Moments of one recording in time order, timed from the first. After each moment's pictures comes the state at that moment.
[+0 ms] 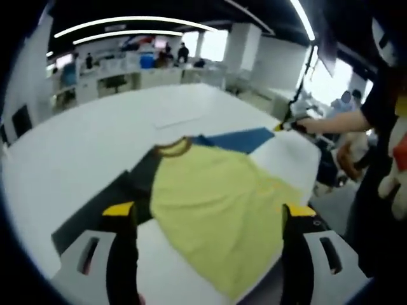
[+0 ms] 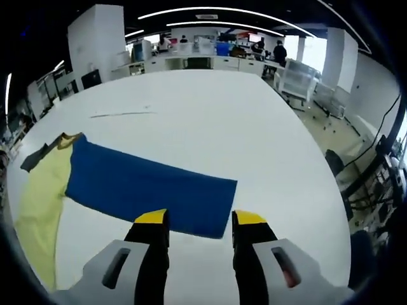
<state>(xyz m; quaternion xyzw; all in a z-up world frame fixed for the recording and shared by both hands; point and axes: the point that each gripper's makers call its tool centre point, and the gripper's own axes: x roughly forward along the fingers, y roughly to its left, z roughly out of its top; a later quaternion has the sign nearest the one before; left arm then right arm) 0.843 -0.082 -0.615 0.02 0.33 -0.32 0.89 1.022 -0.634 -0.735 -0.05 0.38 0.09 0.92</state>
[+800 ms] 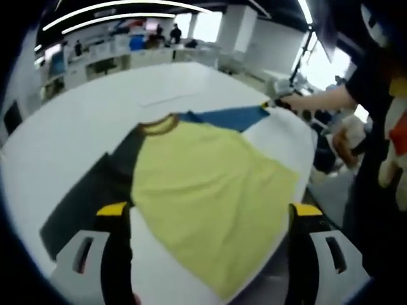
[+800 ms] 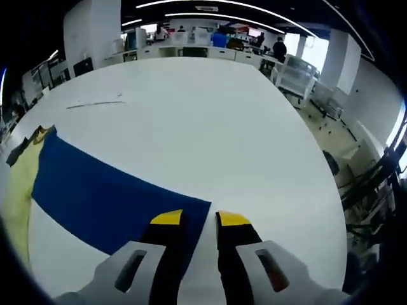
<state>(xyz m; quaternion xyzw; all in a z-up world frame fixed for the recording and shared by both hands) 0.834 -0.106 -0.653 0.03 0.39 -0.34 0.85 1.070 -0.657 -0.767 -0.09 0.40 0.08 0.91</state>
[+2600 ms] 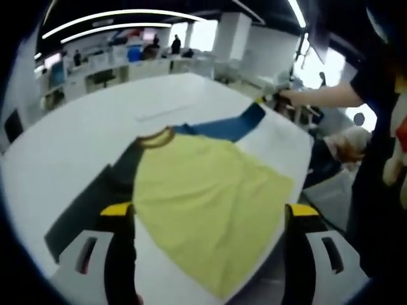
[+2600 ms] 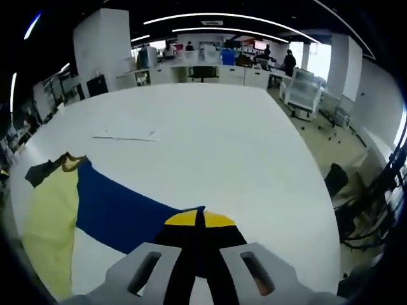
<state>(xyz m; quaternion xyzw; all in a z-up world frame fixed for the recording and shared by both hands) 0.822 -0.106 -0.621 0.04 0.35 -0.35 0.87 1.062 -0.596 -0.676 -0.06 0.35 0.12 0.93</state>
